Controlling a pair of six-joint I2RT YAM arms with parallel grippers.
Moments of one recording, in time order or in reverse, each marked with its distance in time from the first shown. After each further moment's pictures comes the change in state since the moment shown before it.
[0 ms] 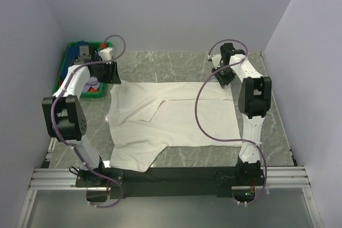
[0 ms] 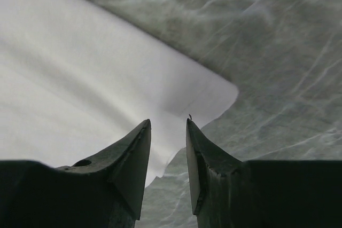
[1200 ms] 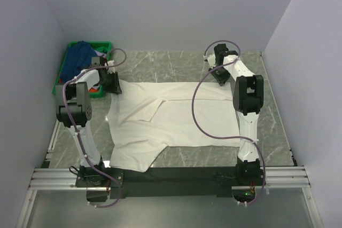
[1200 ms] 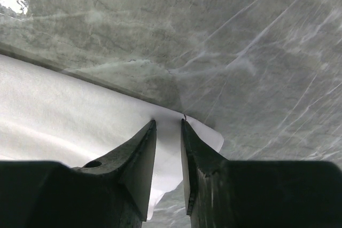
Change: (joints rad) left arm -0.020 0.260 -0.018 0.193 -0.186 -0.263; right arm 0.033 0.134 0.114 0.066 0.105 0.012
